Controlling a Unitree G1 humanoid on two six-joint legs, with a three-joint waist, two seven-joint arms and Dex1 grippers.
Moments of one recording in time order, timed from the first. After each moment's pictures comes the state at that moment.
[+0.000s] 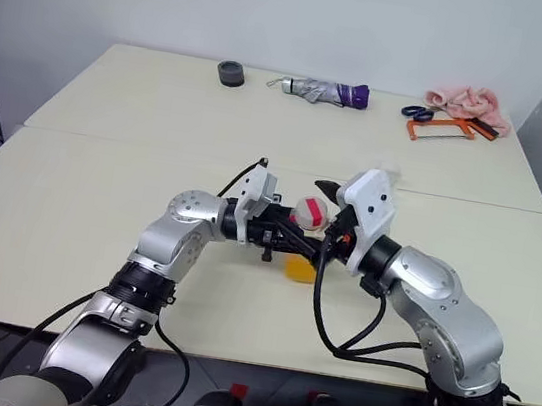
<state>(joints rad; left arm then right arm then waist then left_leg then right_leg) -0.72 0.28 -0.17 0.35 -0.33 0.13 -1.28 -0.44 -0.42 0.11 -0.62 0.55 0.77 0.40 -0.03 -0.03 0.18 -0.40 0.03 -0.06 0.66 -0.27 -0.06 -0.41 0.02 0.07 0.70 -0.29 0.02</state>
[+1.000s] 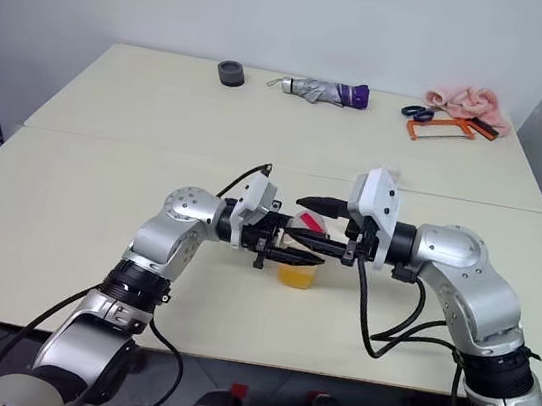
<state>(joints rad) -0.72 0.31 -0.19 0.30 -0.31 0.14 -1.38 -0.57 -0.60 0.15 -0.35 0.51 0.49 0.95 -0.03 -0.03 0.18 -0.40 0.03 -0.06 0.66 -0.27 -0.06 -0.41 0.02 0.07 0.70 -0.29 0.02</state>
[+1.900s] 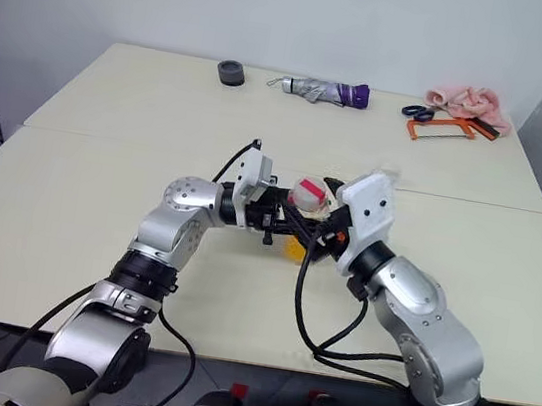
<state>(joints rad) -0.78 0.27 -0.12 0.41 -0.31 0.05 -1.25 -0.38 -0.28 0.16 -0.68 0.42 0.75 0.22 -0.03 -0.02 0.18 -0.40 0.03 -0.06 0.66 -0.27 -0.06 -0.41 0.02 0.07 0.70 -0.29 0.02</state>
